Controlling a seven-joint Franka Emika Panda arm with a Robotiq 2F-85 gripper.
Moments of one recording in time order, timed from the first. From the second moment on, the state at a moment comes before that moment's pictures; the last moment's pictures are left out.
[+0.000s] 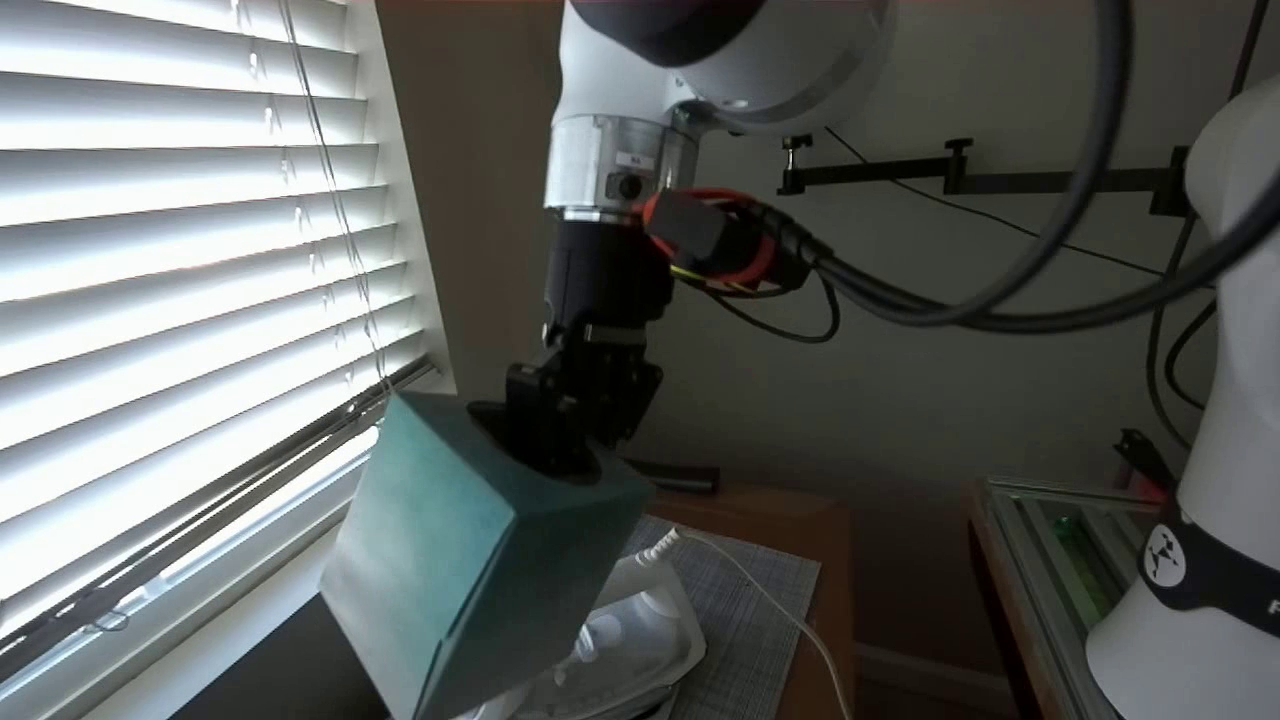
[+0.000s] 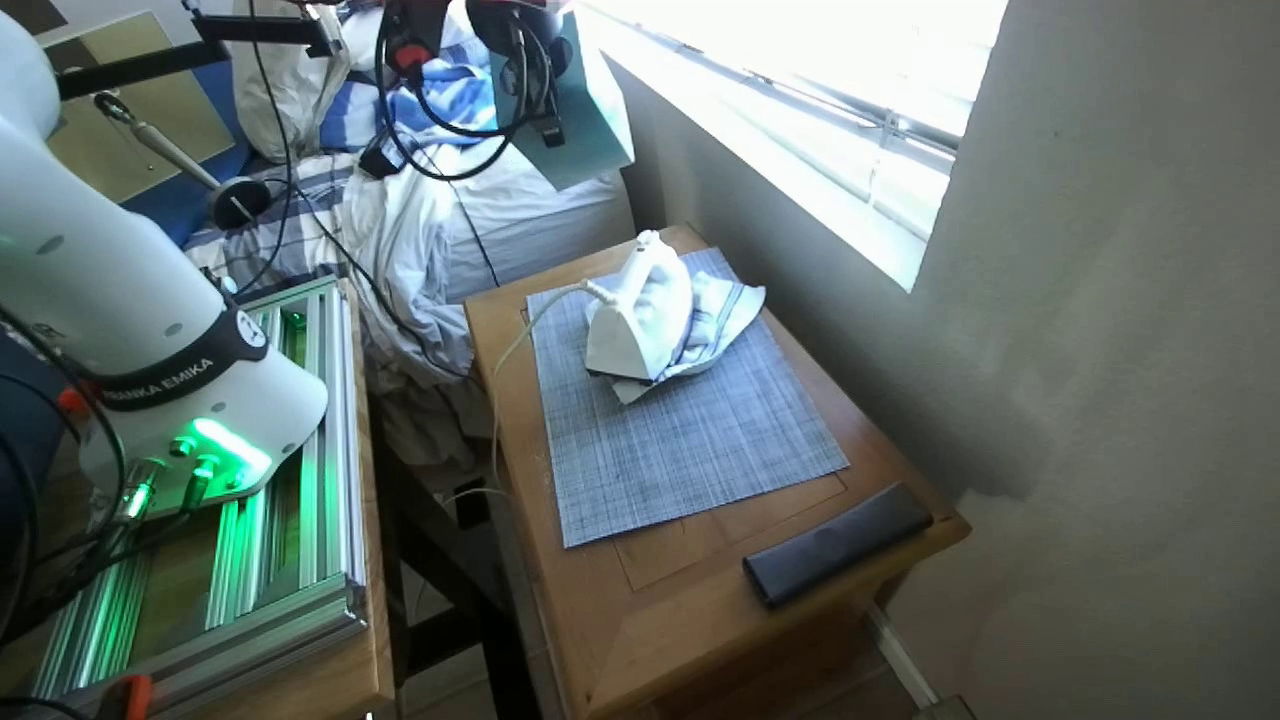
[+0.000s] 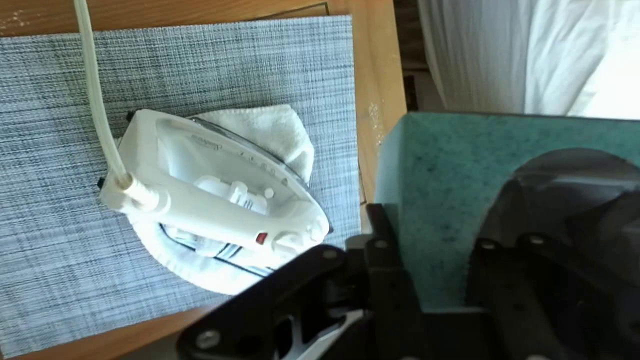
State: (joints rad) arm 0.09 -0.31 0.01 -2.74 0.53 2.53 -0.05
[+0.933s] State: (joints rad) arm -0.18 -0.31 -0.13 -2.75 0.37 2.46 0.23
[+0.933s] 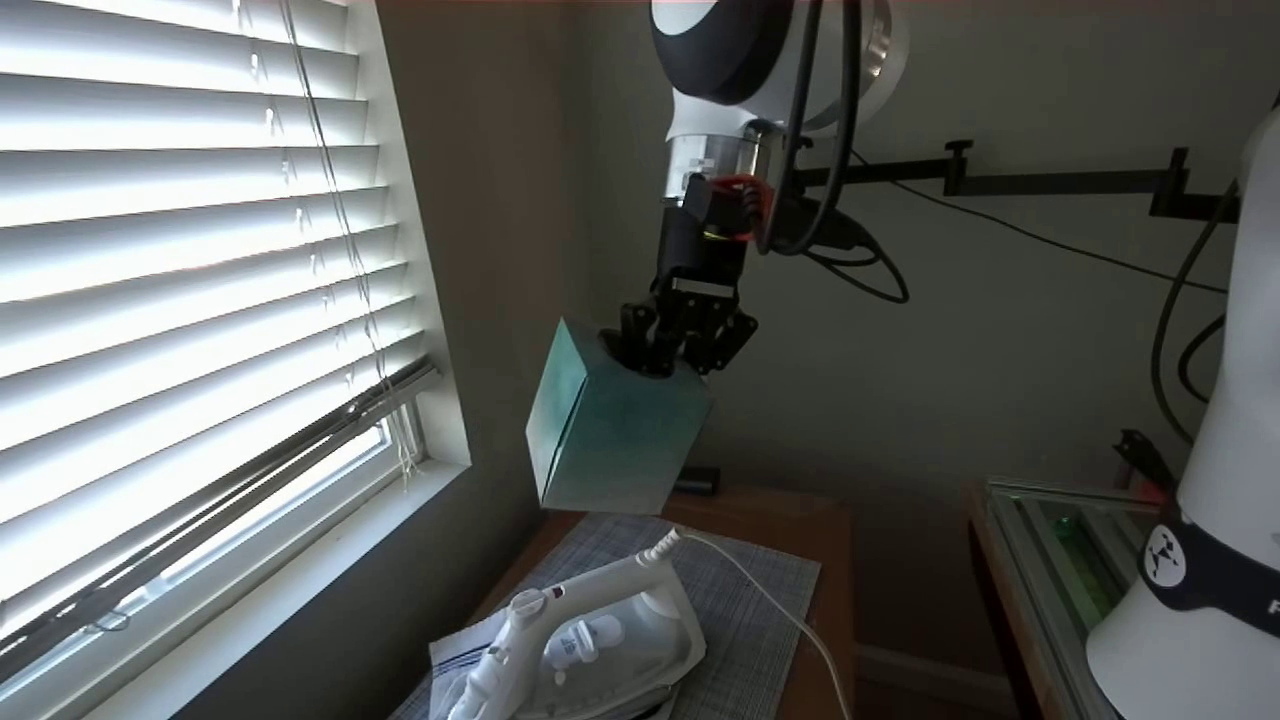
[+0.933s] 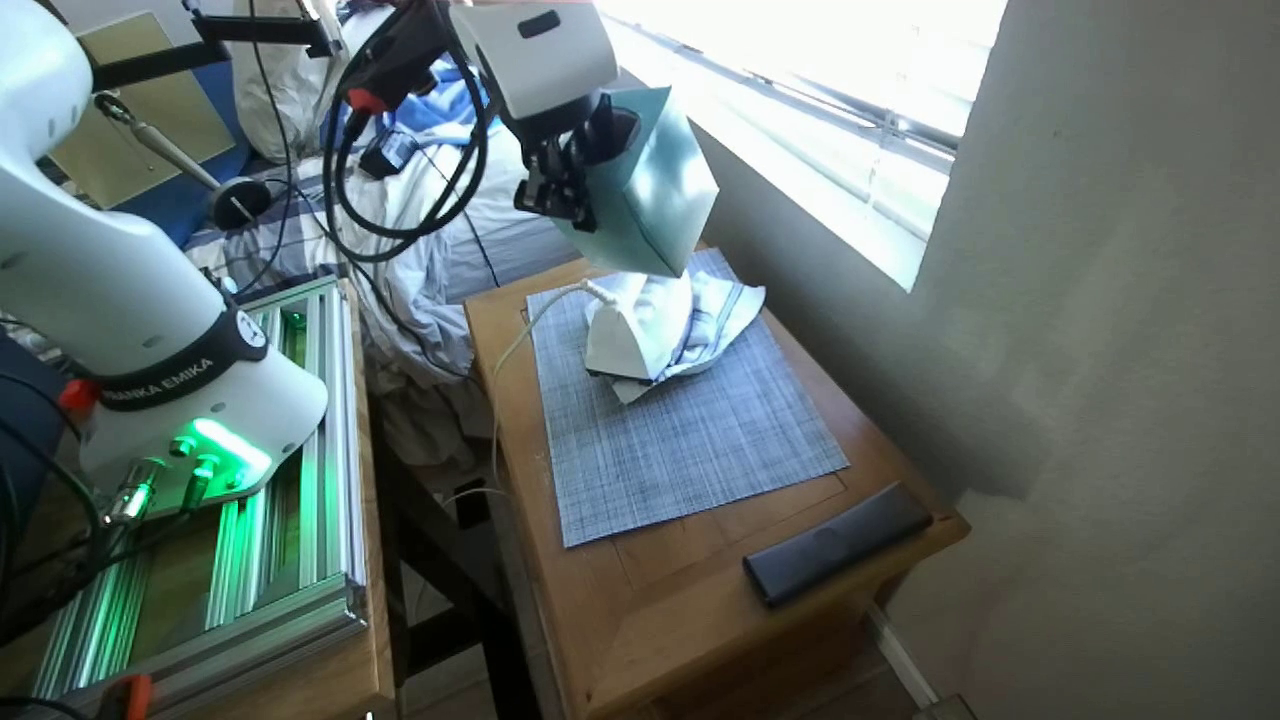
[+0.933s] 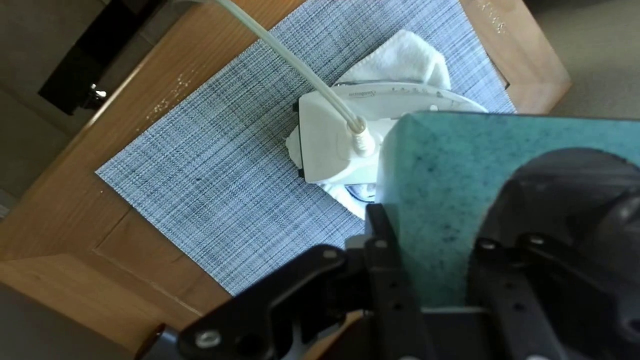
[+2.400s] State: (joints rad) arm -0.35 0.01 -0.17 -2.59 -0.02 2.47 0.97
